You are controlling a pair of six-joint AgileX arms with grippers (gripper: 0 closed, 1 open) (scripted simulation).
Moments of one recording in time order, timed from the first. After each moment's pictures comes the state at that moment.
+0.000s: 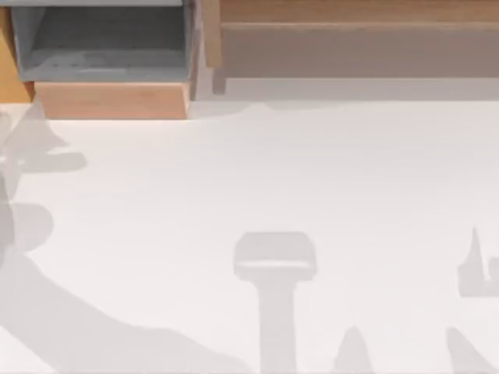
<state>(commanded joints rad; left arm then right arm) 0.41 2.26 1.09 1.17 0.45 1.56 0.00 0.00 0.00 0.00 0.00 0.00</state>
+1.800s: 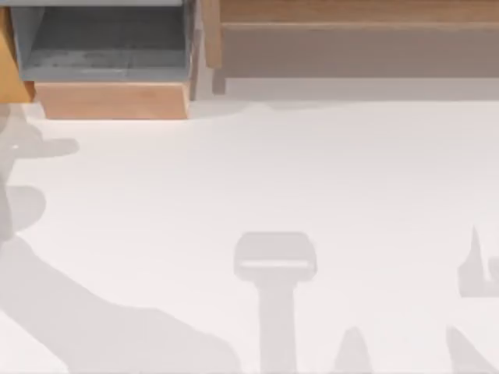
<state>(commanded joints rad) 0.39 2.33 1.21 1.11 0.44 1.58 0.00 0.00 0.00 0.00 0.00 0.00</state>
